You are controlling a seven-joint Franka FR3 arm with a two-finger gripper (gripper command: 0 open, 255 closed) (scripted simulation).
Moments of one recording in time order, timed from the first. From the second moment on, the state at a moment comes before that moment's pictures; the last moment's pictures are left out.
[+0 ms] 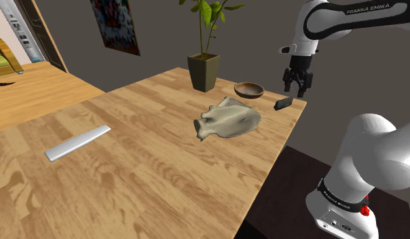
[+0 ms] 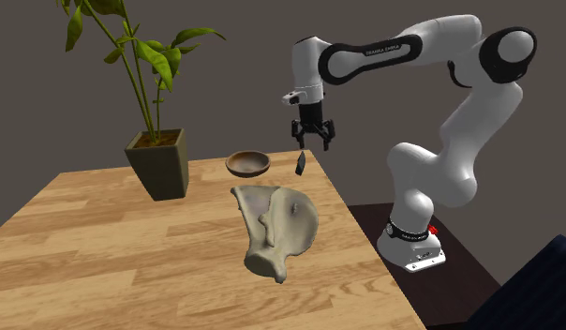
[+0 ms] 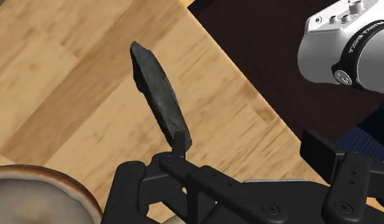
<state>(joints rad) 0.25 -0.70 -0.71 -2.39 -0.33 1.65 -1.15</state>
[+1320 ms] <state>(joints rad) 0.44 -0.48 -1.00 -2.37 -0.39 1.86 -1.57</state>
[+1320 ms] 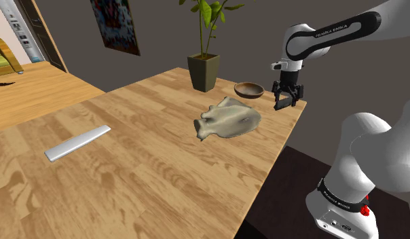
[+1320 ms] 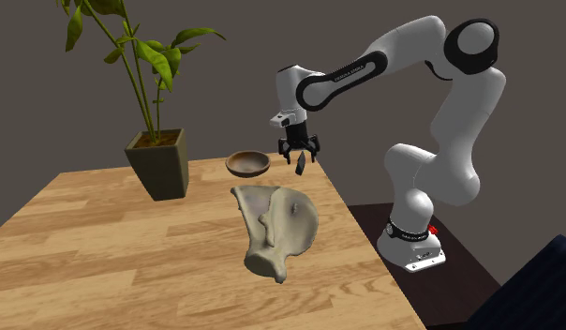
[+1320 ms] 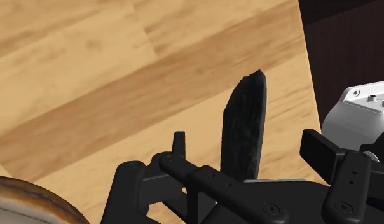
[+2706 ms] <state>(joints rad) 0.42 -0.53 -0.93 -2.29 -0.37 1.73 -1.56</state>
